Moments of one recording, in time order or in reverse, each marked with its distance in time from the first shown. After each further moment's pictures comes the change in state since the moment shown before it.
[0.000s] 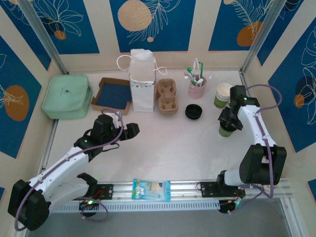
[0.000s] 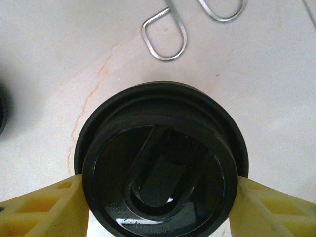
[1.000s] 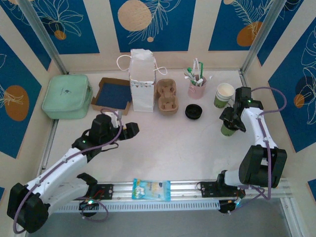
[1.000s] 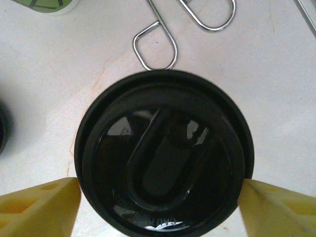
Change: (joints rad) left arm 0.001 -0.039 0.016 -0.023 0.013 0.010; right arm -0.044 -0.018 -0.039 0.060 -0.034 -0.005
